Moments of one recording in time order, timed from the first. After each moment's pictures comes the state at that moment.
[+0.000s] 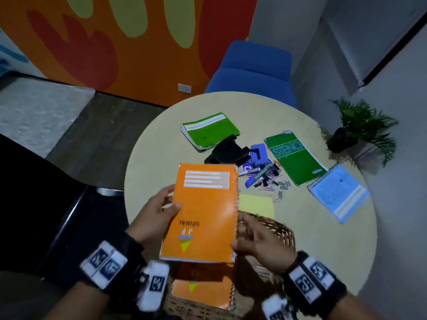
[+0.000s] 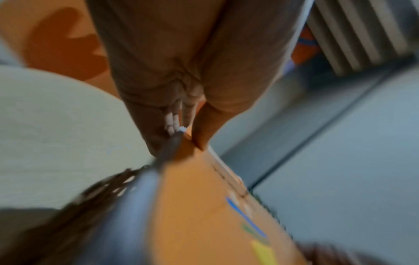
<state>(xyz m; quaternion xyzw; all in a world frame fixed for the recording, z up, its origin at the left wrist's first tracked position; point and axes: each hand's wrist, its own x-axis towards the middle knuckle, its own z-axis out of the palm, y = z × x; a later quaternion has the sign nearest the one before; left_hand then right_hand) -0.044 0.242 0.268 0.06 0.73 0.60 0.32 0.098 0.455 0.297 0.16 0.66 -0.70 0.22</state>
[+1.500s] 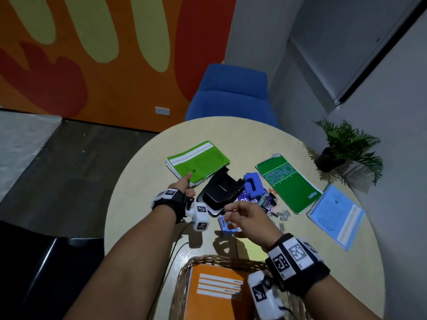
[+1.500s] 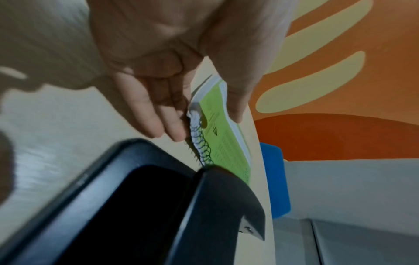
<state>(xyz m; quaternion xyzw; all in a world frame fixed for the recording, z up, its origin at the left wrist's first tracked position) -0.267 0.399 0.141 -0.19 0.63 0.63 0.43 -0.047 0.485 0.289 0.34 0.73 -0.59 0.06</state>
